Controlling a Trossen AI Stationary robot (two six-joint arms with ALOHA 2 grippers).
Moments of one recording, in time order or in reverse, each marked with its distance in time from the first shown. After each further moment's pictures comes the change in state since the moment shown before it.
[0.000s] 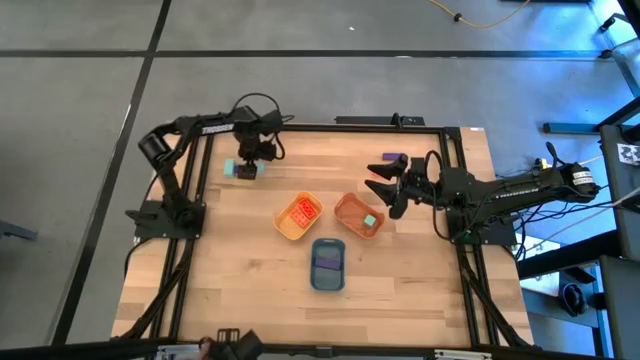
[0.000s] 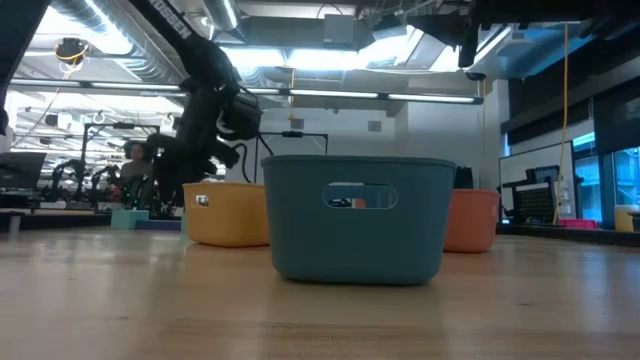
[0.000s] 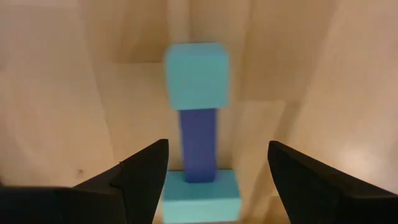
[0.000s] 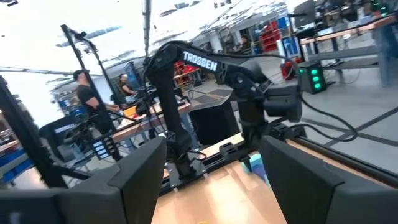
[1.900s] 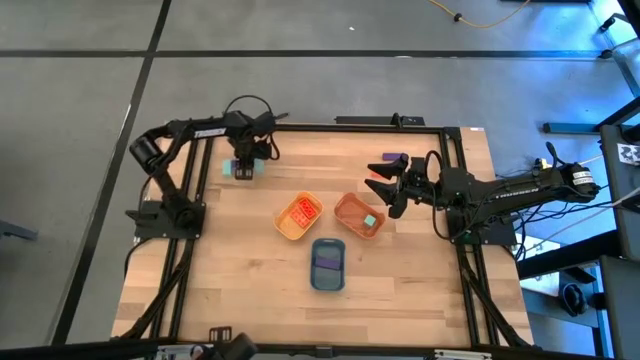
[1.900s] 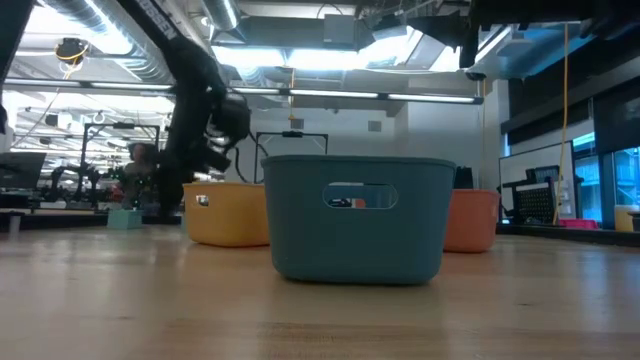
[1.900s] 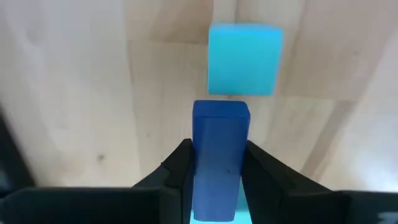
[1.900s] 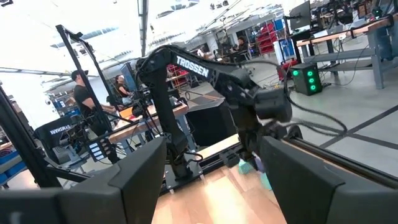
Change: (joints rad) left arm 0.026 -0.080 -0.124 0.147 -0.076 -0.015; right arm 0.000 0.000 0.000 -0.001 0.012 -0.006
